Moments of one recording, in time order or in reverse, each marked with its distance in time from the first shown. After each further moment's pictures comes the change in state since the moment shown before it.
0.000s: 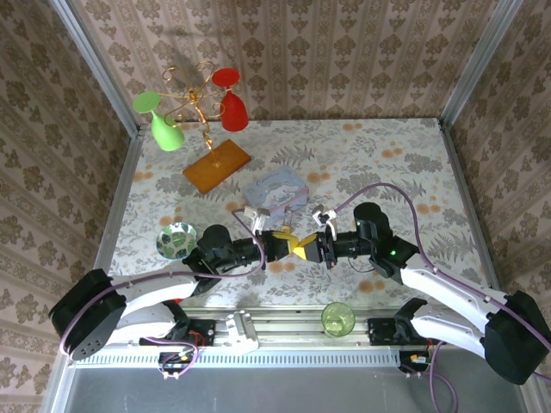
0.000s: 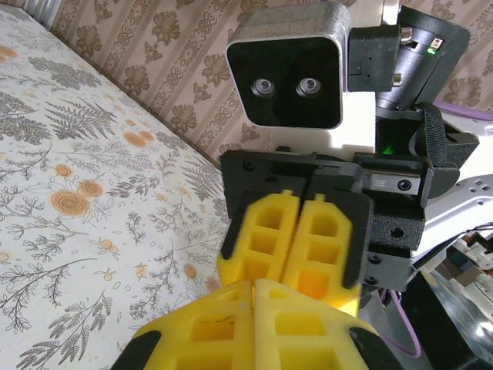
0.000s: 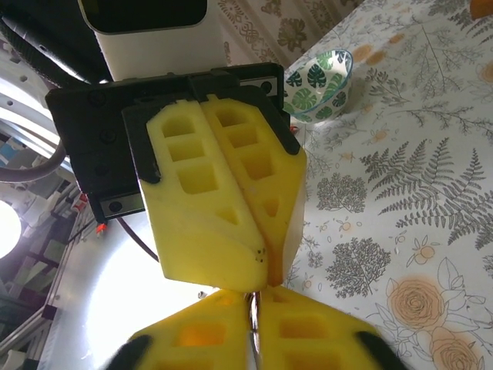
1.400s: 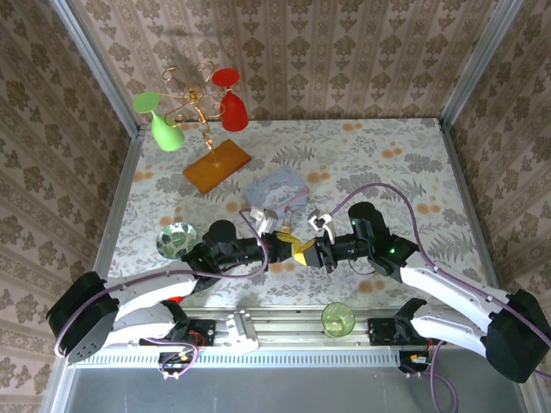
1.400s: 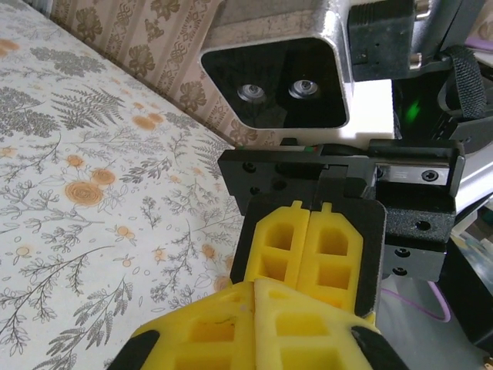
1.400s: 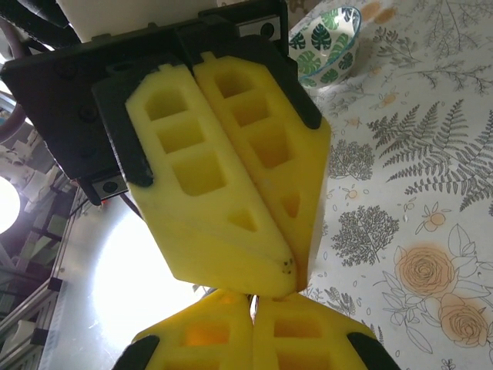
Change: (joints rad) left arm -0.021 -0.022 0.070 -0.190 0.003 0.143; right arm 0.025 0.003 0.045 -0.153 -0.013 -0.063
